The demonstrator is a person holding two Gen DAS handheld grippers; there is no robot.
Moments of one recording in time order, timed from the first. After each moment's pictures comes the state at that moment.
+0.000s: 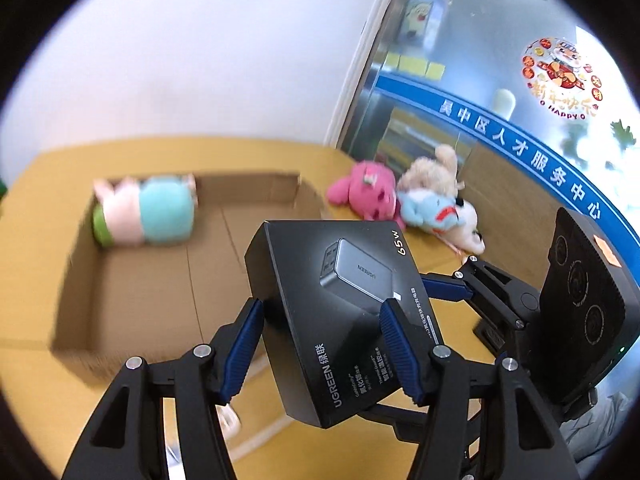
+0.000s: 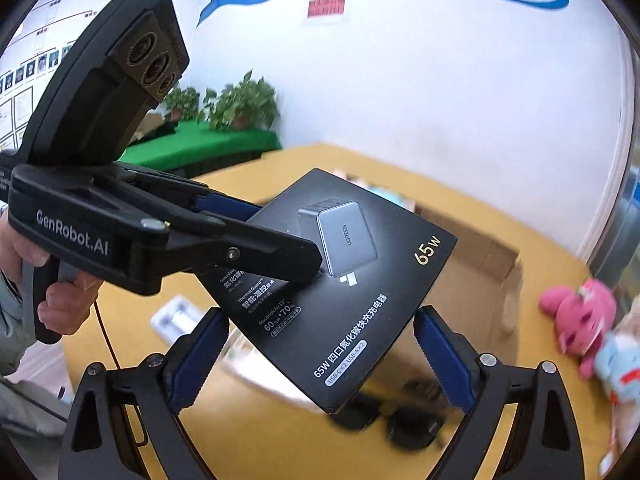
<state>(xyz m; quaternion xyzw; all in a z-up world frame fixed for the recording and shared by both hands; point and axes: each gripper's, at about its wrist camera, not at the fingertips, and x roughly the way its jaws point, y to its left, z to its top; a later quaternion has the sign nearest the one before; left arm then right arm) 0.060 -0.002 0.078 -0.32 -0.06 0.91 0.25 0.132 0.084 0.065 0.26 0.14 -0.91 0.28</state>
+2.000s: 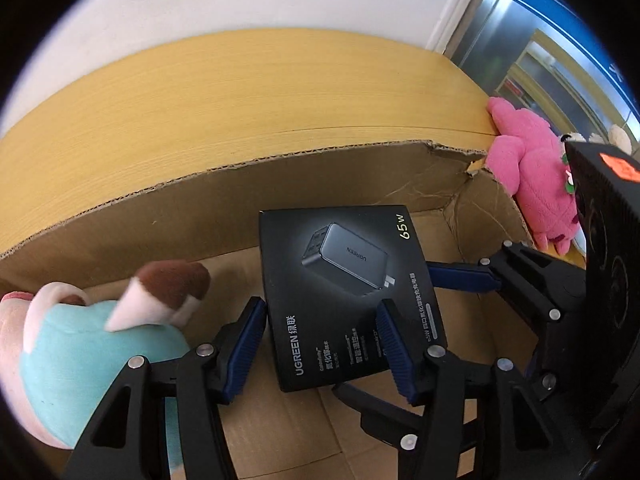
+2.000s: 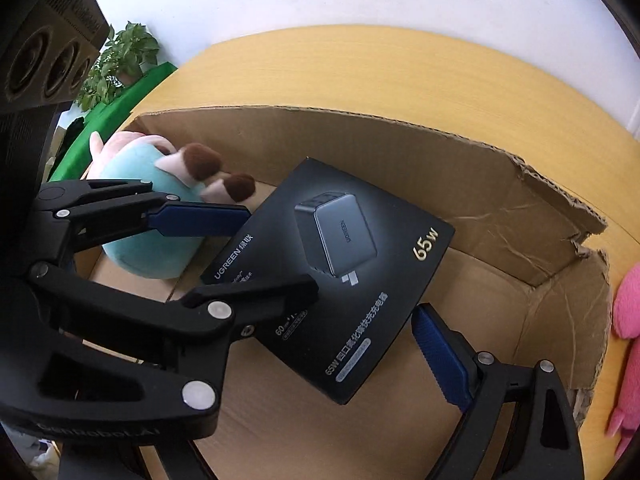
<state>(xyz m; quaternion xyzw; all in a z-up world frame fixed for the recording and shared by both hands) -0.291 0.048 -0.042 -0.54 -0.02 0.83 0.15 -0.276 0.142 -0.078 0.53 0.03 -0.82 0.22</state>
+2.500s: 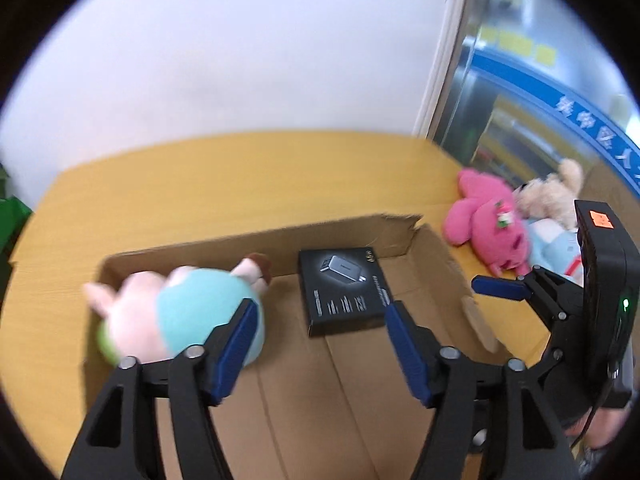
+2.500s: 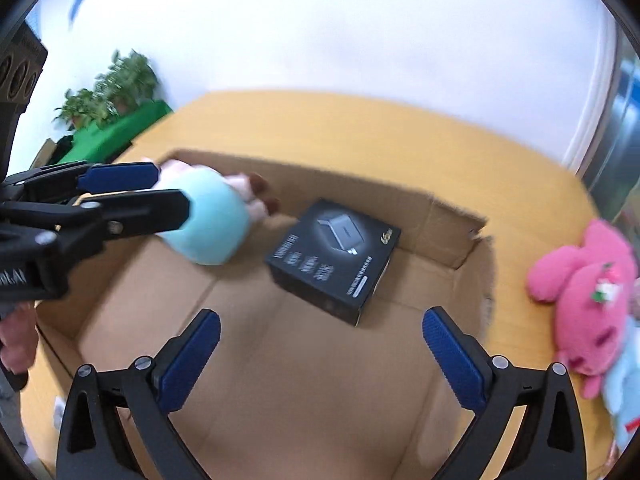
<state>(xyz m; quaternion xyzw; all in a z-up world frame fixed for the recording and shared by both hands) -0.148 -0.005 0.070 -0.38 -0.02 0.92 0.13 -0.153 0.141 0.022 0.42 0.06 -0.89 0.16</state>
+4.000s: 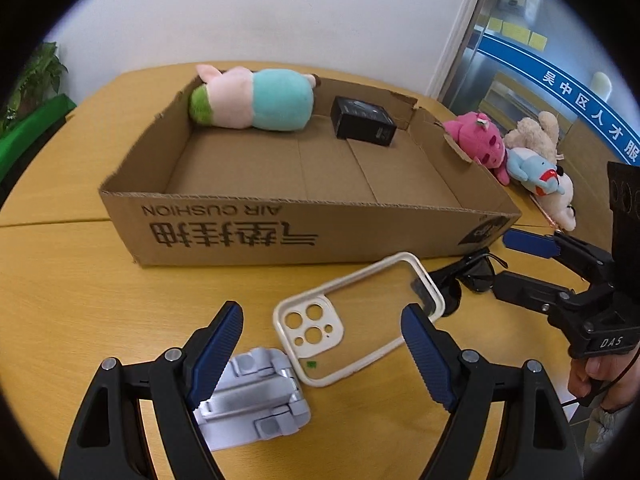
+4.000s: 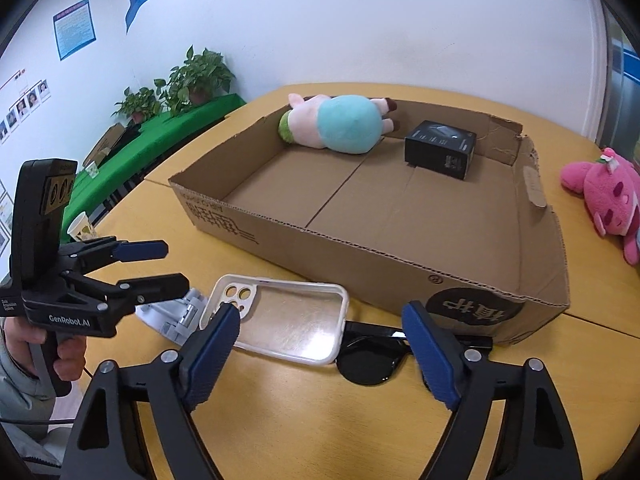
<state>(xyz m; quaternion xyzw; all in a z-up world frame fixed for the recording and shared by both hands) 0.080 -0.042 -0.039 -0.43 -0.08 0.89 0.10 0.078 0.113 -0.014 0.41 0.02 -0.88 0.24</state>
